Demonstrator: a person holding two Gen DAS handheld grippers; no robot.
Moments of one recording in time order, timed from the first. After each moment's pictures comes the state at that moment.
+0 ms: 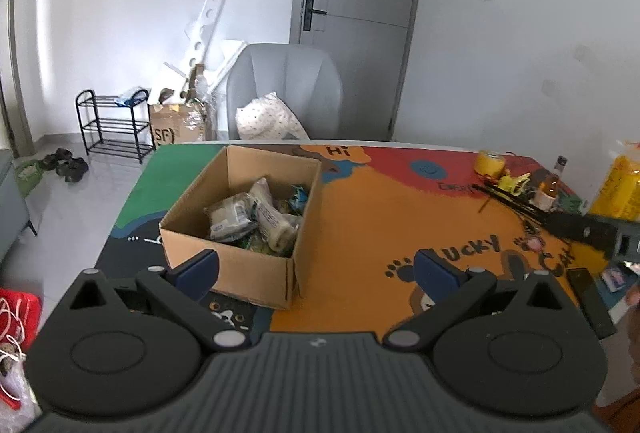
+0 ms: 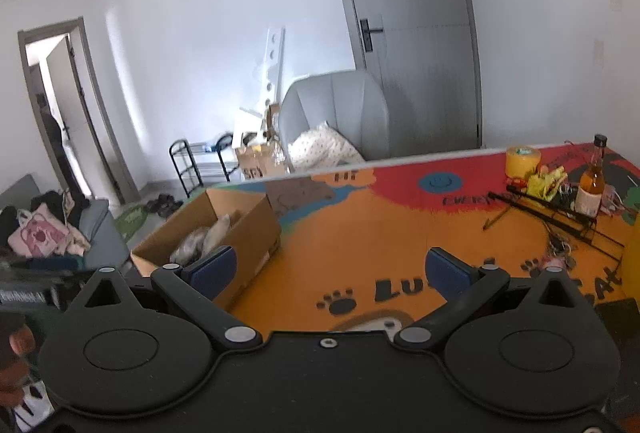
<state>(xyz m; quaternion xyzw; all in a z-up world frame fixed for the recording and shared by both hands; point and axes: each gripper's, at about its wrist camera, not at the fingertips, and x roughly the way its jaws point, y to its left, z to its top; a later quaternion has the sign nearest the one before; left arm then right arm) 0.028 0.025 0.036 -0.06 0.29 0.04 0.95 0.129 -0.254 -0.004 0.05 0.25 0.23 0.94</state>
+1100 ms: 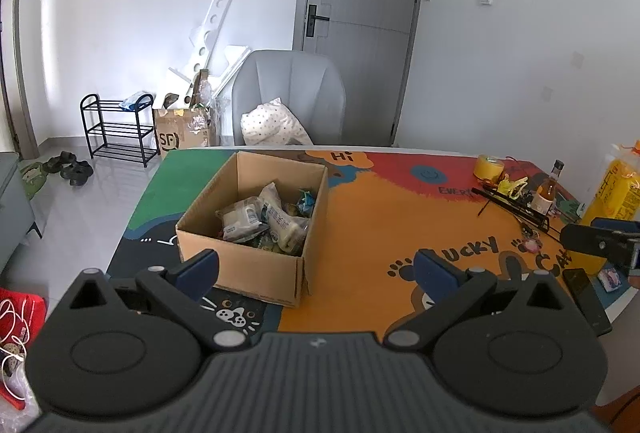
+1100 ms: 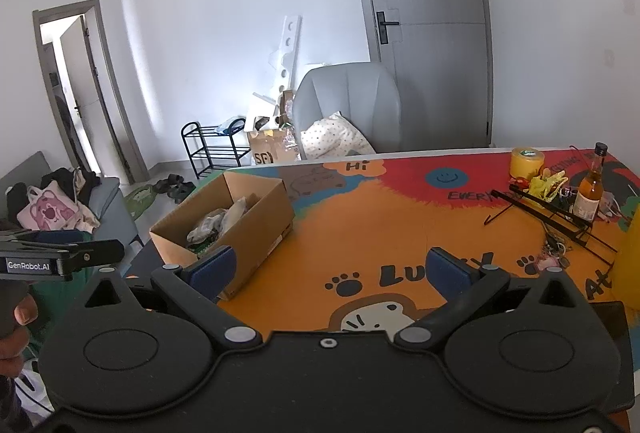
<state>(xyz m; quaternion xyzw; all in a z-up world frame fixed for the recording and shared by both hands) 0.008 0.027 0.046 -0.06 0.28 0.04 0.96 0.108 -0.255 0.011 0.02 0.26 0.24 0.93</state>
